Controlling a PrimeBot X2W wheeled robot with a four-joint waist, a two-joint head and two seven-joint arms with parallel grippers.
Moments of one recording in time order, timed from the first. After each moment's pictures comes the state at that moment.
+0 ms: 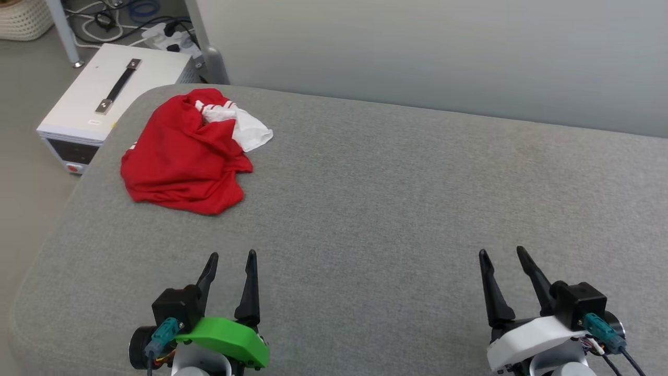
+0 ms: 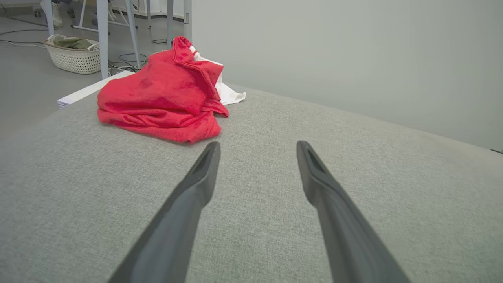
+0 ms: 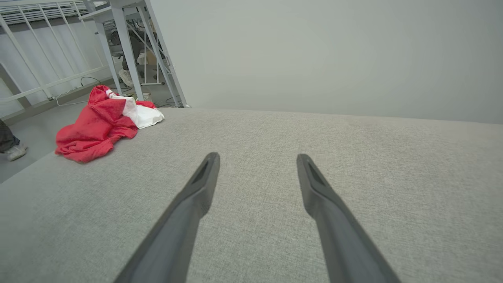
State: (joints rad) left arm -0.04 0.05 -0.11 0.26 -0.27 -0.04 -0.26; right arm -0.02 -0.05 0.08 0.20 0.16 0.13 -0.25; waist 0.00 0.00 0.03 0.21
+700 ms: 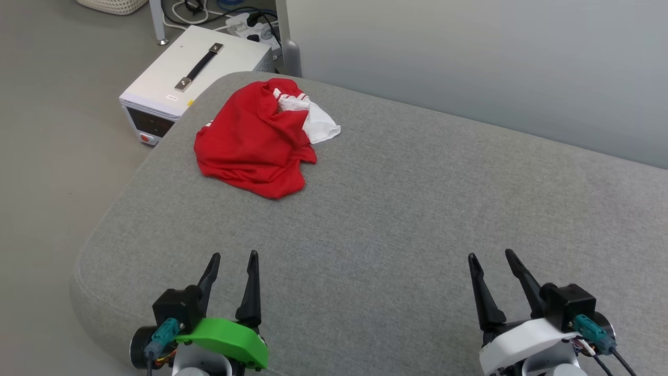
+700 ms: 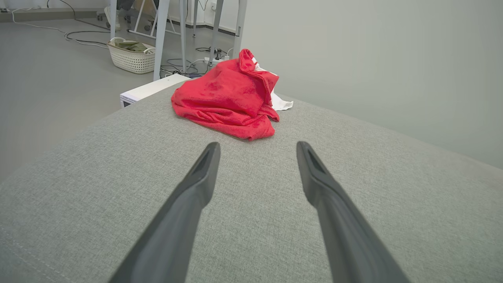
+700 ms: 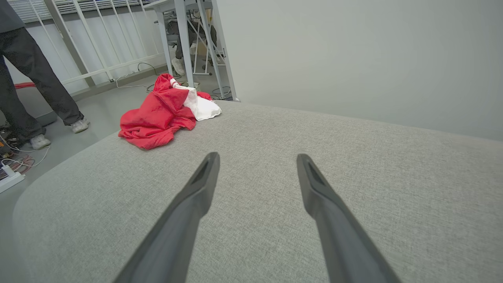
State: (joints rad) left arm -0.04 0.05 -0.12 0.26 -0.28 -0.05 -0.26; right arm -0.02 -0.05 0.11 0.21 0.17 0.13 -0.25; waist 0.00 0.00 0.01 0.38
